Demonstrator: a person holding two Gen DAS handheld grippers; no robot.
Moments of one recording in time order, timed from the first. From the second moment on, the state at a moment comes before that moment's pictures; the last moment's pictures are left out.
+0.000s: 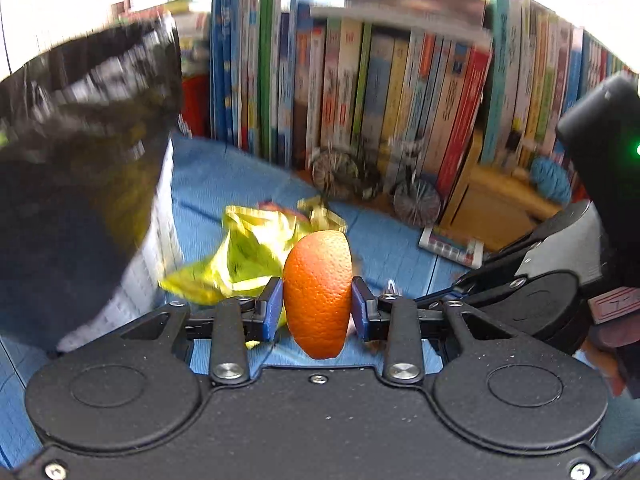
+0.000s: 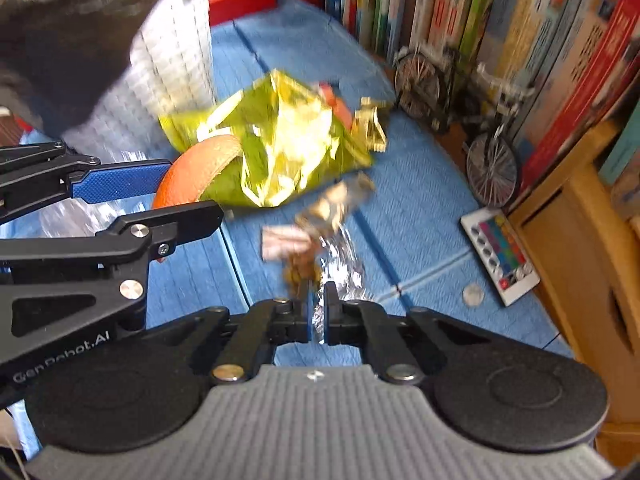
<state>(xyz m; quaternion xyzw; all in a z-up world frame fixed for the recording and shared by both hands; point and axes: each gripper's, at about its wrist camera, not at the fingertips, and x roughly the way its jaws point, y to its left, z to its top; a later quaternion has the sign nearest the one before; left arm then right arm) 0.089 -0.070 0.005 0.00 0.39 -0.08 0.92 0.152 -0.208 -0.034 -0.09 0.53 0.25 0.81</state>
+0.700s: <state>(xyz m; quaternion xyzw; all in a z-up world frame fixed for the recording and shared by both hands) 0.080 -0.041 0.121 -0.04 0.26 -0.05 0.96 0.172 -0.198 0.076 -0.02 0.43 0.28 0.86</state>
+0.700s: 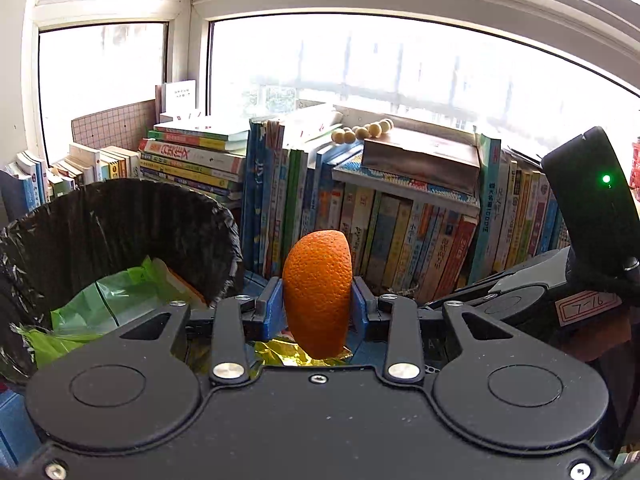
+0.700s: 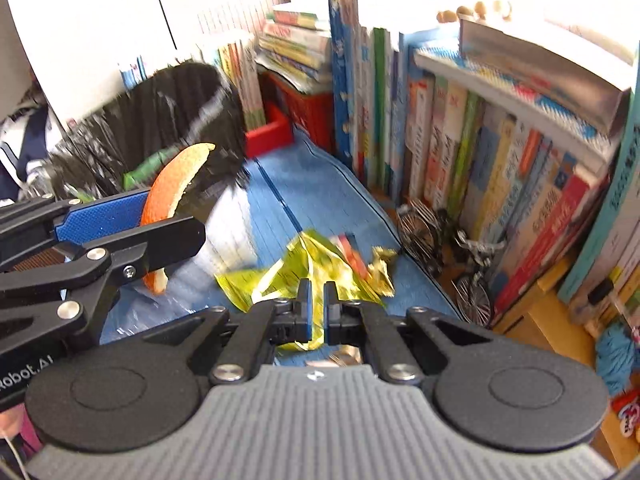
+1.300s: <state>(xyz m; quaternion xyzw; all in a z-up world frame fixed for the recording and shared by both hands) 0.075 0.018 0.139 -0.08 0.25 0.01 0.97 0.169 -0.169 0.093 0.00 0.42 0.32 0.85</state>
